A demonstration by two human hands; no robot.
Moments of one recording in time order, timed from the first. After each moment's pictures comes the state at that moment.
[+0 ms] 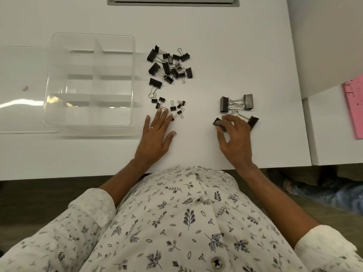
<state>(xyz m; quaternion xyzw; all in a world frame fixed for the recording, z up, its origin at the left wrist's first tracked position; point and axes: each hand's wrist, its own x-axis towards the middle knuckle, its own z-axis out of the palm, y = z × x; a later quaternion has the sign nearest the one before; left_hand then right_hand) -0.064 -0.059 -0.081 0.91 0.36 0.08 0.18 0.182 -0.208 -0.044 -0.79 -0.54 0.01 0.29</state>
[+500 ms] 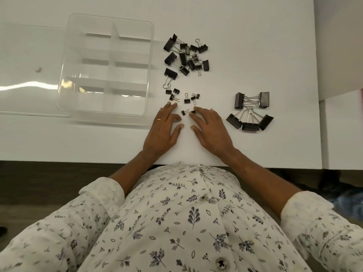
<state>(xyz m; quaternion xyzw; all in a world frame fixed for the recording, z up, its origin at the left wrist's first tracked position) -0.076 -0.058 -0.085 0.86 0.37 0.20 0.29 0.123 -0.149 -0.071 -0.69 -0.71 0.08 0.14</state>
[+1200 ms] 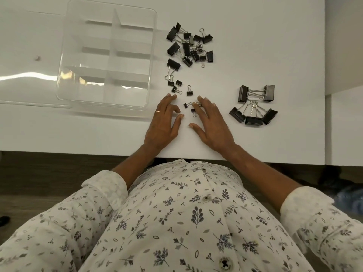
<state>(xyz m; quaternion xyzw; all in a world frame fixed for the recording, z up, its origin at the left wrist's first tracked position) -0.074 -0.060 -0.083 0.83 0.40 0.24 0.31 0.119 -0.152 -0.074 -0.70 -0.69 0.12 0.12</state>
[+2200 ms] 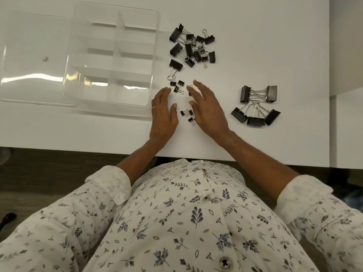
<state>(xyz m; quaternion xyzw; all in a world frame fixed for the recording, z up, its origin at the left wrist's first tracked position) -0.060 -0.055 -0.076 0.74 0.53 0.26 0.33 0.107 -0.106 -0.053 -0.70 -0.66 0.10 0.26</state>
